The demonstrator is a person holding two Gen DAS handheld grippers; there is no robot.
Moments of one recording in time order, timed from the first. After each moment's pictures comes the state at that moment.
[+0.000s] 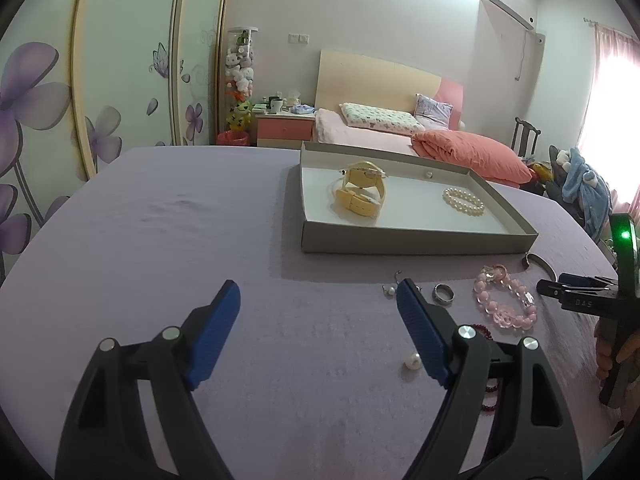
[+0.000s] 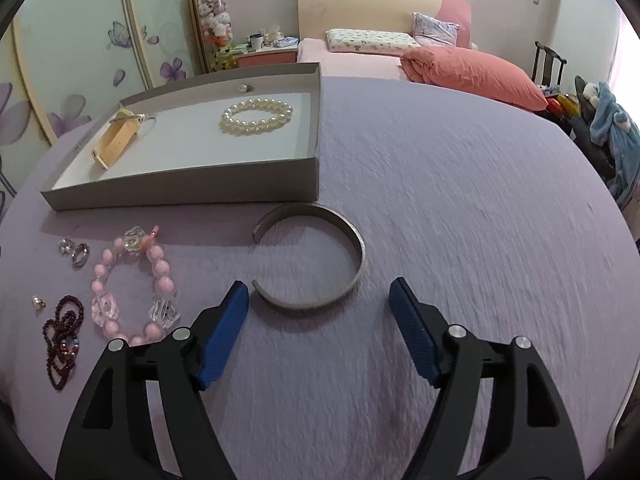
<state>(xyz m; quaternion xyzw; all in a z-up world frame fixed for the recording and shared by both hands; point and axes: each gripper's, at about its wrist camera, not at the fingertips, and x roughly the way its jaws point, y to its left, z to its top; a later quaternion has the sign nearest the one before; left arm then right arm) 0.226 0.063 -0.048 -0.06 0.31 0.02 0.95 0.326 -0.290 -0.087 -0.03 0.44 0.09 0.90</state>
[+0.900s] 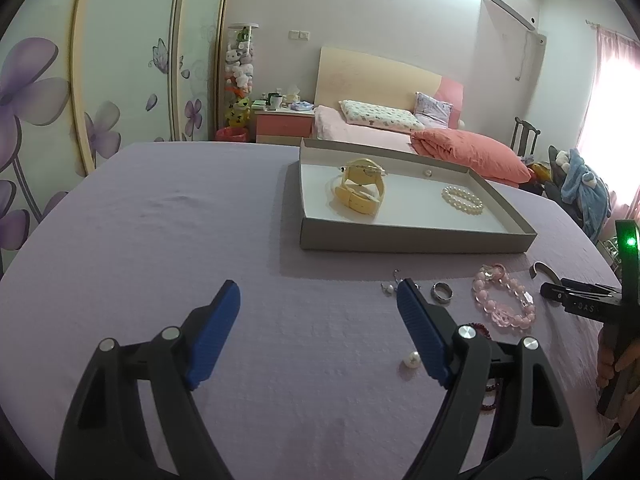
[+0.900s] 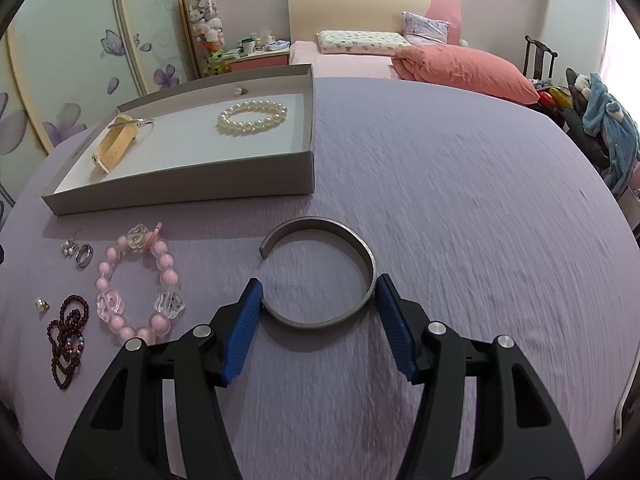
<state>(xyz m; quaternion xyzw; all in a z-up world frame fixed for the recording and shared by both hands) 0.227 0.062 -0.051 -0.07 0.32 0.02 0.94 0.312 -0.294 -0.084 -0.01 0.44 0.07 0.90</state>
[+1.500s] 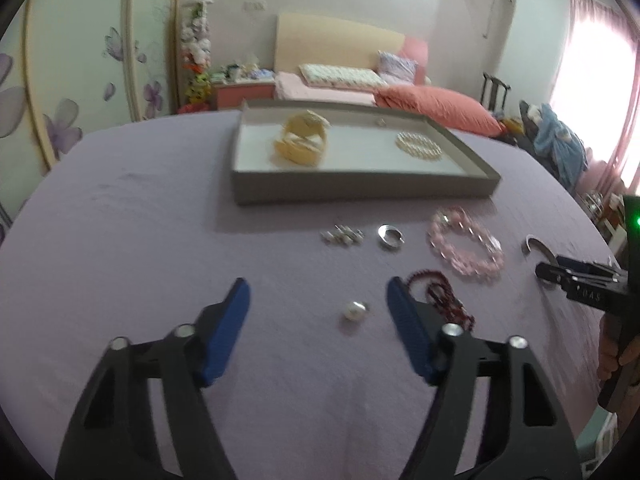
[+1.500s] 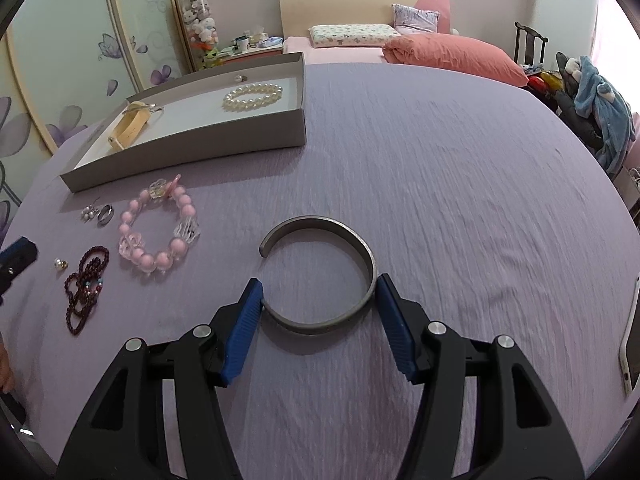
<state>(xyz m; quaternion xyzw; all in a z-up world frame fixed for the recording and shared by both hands) 0.227 0.020 -0.068 -0.04 0.39 -0.05 0.92 0.269 -0.304 -0.082 0.01 0.44 0.06 0.89</state>
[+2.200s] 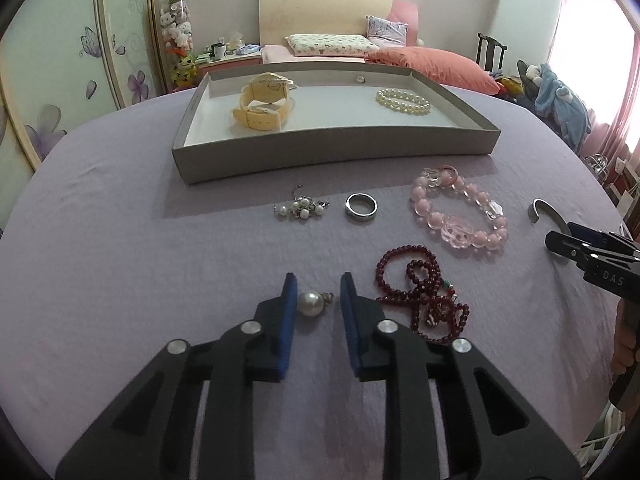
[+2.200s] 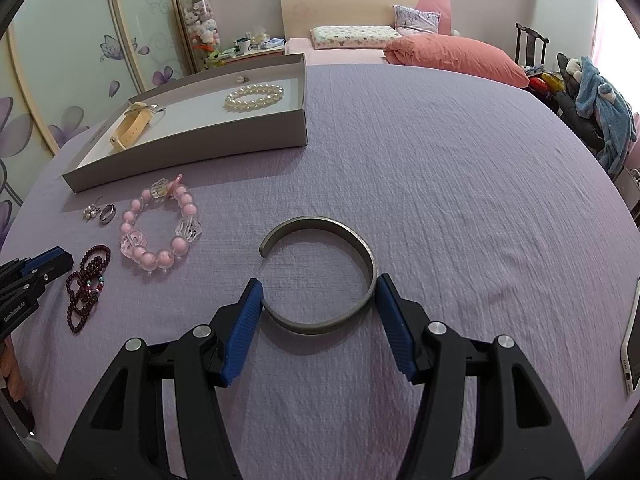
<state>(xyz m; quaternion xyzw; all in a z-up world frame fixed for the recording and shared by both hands) 0.247 -0.016 -0.088 0.00 0.43 -0.06 0.90 0.271 -0.304 -0.082 0.01 0.44 0.07 0.89</state>
